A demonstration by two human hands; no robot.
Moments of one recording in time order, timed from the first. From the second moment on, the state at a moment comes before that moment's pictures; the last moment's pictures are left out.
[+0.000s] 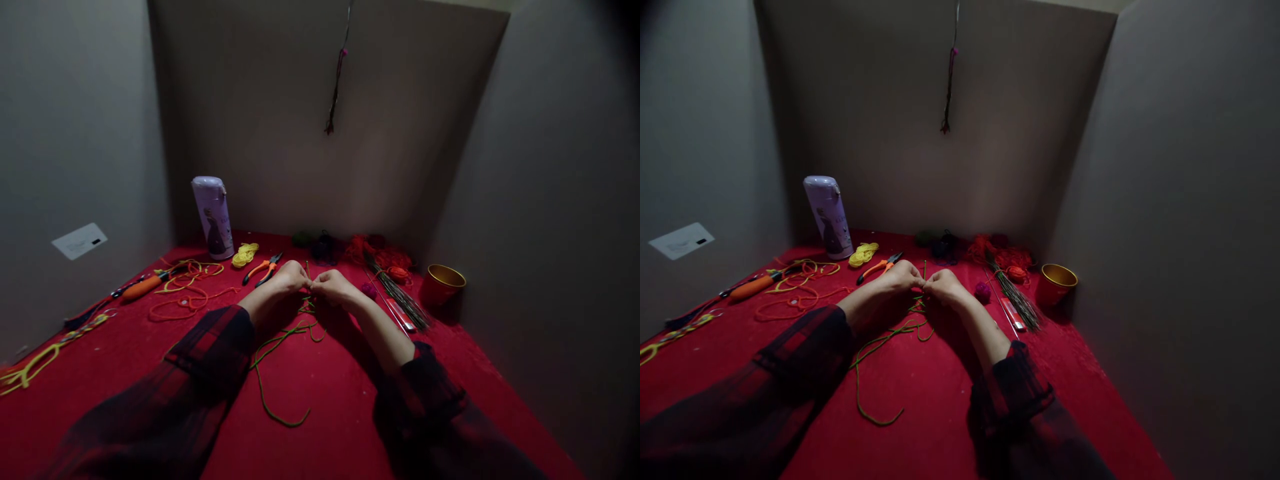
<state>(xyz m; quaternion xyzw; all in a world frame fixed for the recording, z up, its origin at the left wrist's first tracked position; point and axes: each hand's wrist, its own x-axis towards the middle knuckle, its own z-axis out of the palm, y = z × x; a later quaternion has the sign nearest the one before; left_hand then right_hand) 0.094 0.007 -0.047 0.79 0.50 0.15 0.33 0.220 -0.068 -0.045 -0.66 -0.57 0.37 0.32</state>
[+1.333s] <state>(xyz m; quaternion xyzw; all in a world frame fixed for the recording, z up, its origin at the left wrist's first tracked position) 0.094 -0.005 -0.048 0.69 0.48 0.16 0.52 0.216 -0.061 -0.049 -0.54 -0.41 0.61 0.41</state>
